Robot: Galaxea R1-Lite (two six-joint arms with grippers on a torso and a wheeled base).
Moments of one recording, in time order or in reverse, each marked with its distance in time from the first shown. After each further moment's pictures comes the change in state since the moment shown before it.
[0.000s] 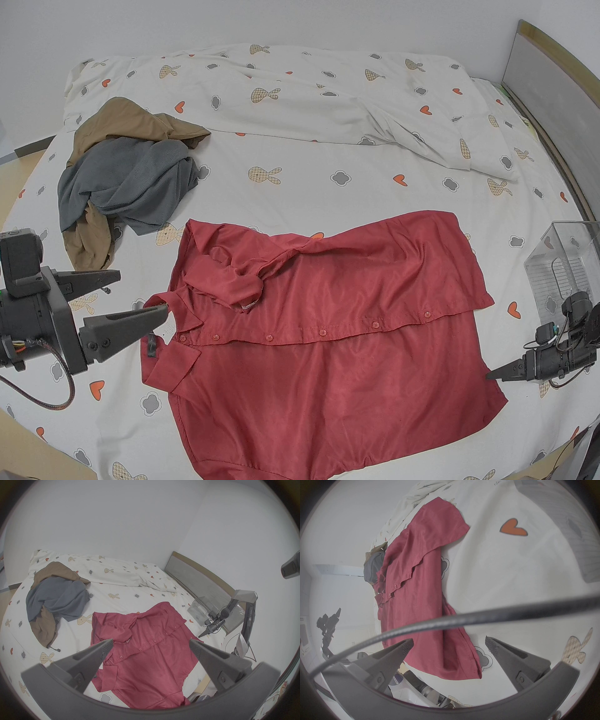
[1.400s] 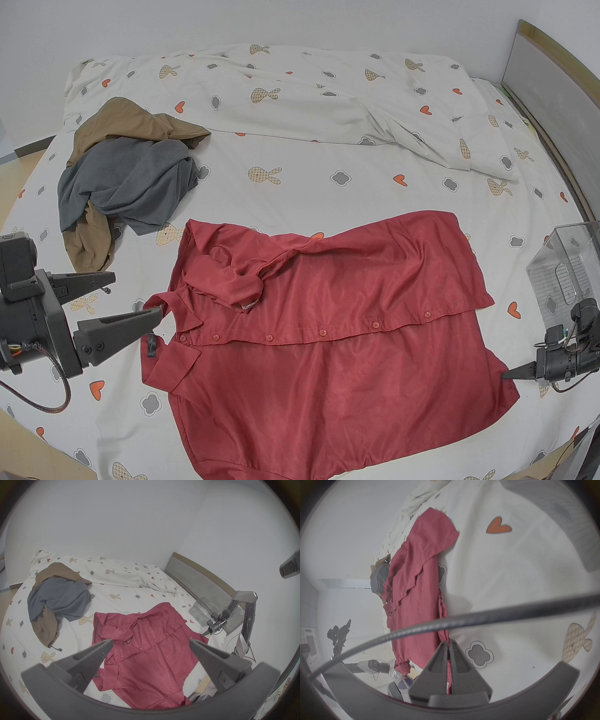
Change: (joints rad) left arm 0.009 -0.022 0.014 0.000 -0.001 0.001; right arm -0.092 -0.003 0.029 0.006 0.115 0.009
